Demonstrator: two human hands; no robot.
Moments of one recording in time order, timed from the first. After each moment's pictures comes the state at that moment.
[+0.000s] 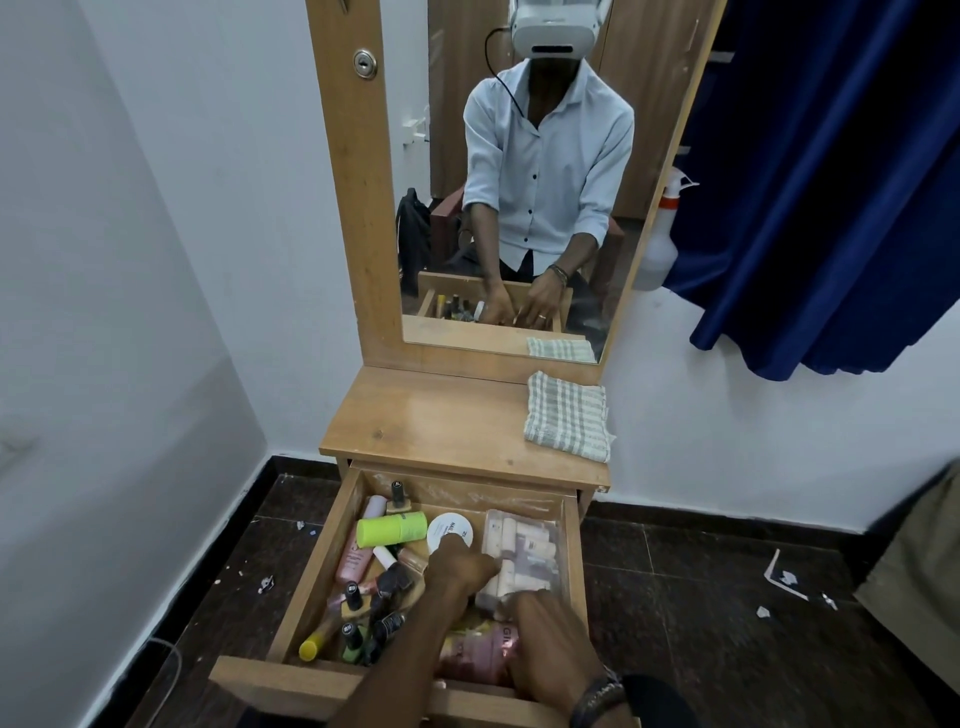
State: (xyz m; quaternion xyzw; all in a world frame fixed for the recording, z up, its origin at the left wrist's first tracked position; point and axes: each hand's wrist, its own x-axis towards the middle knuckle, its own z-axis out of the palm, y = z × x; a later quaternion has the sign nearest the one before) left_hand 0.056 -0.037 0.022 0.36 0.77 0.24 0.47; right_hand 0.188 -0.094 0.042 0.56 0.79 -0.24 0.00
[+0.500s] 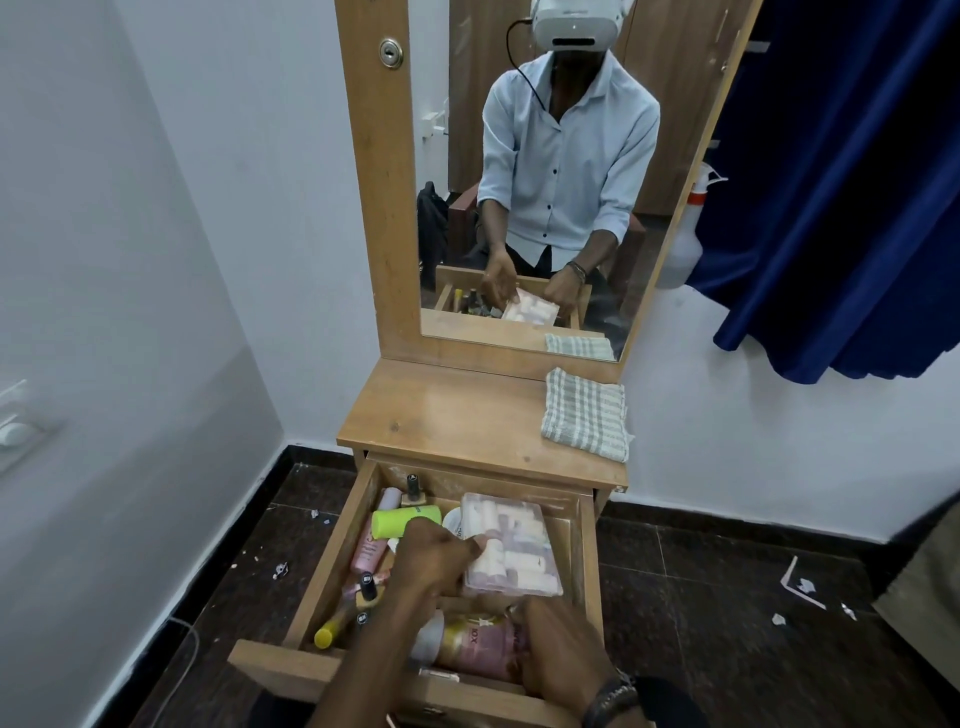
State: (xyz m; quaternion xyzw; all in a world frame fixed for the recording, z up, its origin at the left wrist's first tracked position) left_hand 0.012 -0.066 0.053 0.33 0.70 0.38 0.50; right_hand 0.179 -0.095 0.058 0.55 0.79 -0.25 0.05
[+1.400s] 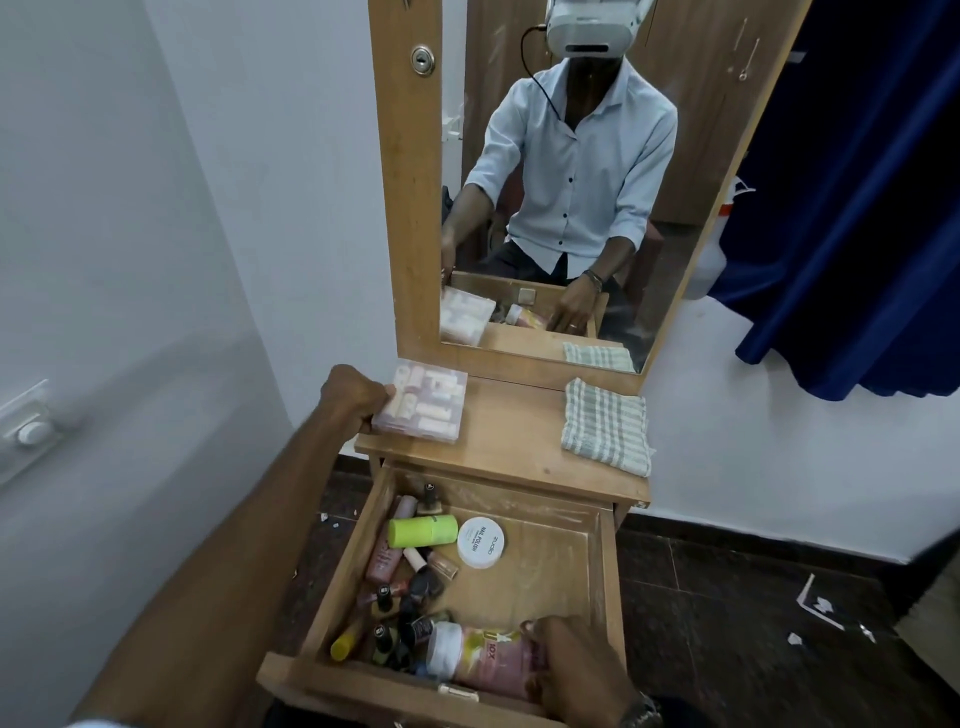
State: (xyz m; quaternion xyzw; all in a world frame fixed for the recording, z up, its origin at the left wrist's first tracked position) left_hand -0.126 0.067 0.137 0.32 0.79 0.40 0.35; right_hand 0.176 -0.094 0.069 0.57 0.76 -0.30 0.07
